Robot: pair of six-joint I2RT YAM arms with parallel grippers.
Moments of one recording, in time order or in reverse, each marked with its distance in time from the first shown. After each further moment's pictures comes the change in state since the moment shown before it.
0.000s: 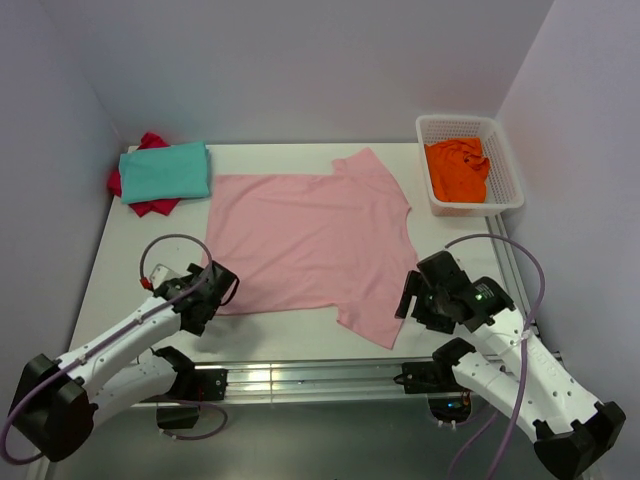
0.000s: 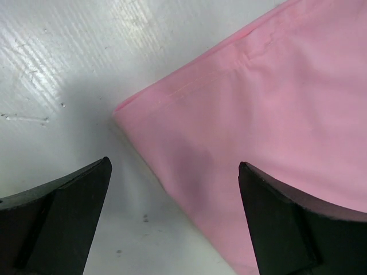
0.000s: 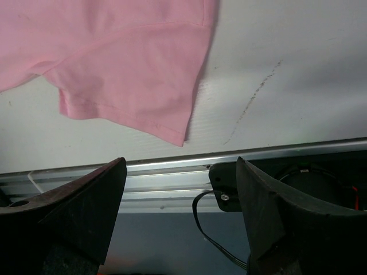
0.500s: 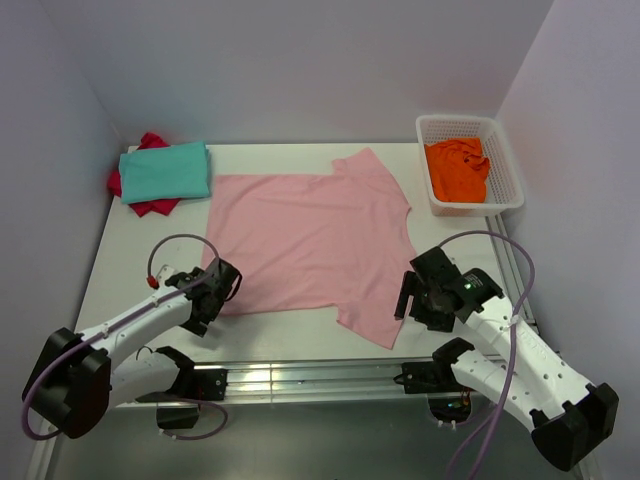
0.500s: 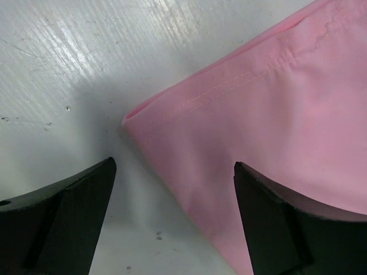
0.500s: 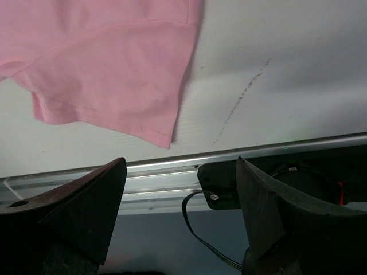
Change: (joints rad) left arm 0.068 0.130 -0.017 0.077 0.056 0.055; right arm 0.000 0.079 0.000 0.001 0.013 -0.026
